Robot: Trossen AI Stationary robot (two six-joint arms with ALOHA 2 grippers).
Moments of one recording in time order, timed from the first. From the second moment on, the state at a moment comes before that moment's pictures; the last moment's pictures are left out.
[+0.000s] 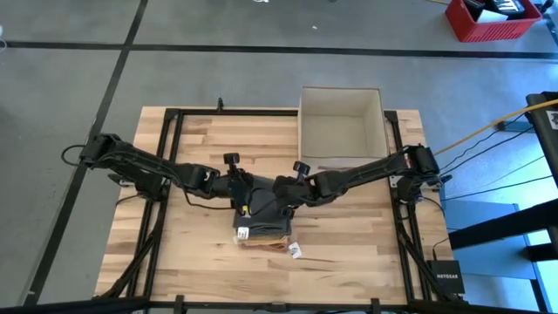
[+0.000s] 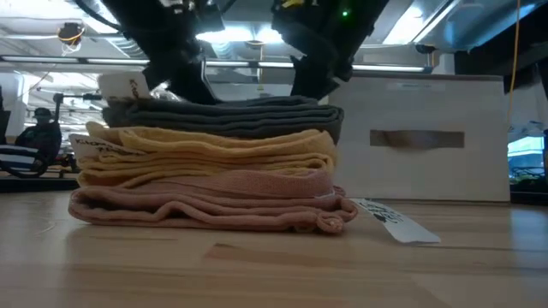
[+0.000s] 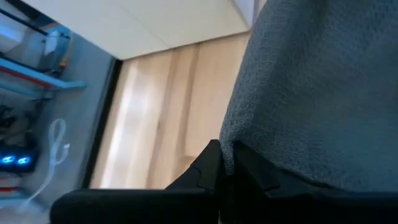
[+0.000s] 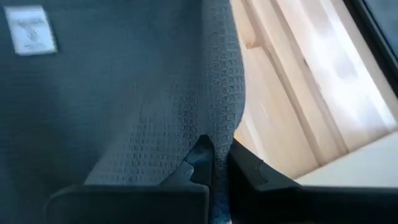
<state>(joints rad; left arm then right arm) -0.19 1.42 0.90 -0.43 -0.68 0.03 0.21 1.85 1.41 -0.63 0.46 0.35</state>
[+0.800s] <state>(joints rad) -0.14 1.42 0.89 -0.35 -0.57 -0.10 0.20 1.89 1.51 -0.81 0.49 0.30</state>
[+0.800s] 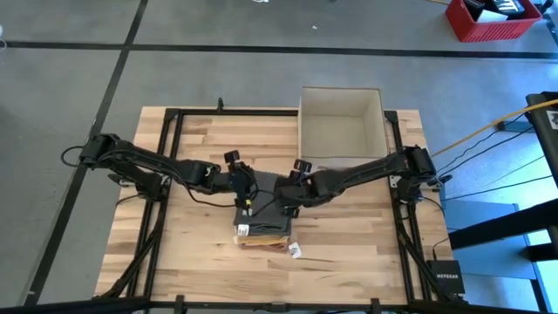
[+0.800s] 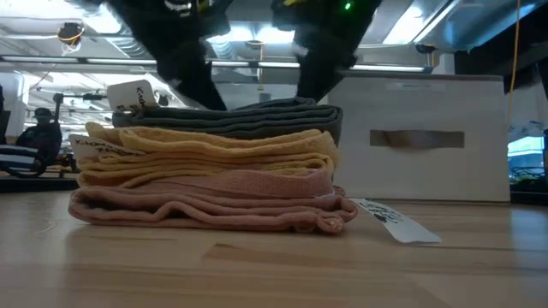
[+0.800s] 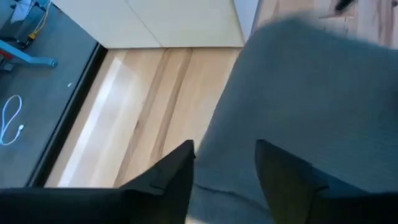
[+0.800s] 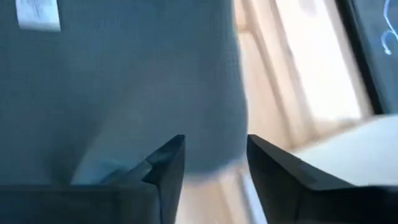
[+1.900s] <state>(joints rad) -0.44 1.50 0.56 0.09 -0.26 -0.61 0.30 1.96 1.14 -0.04 0.20 0.15</state>
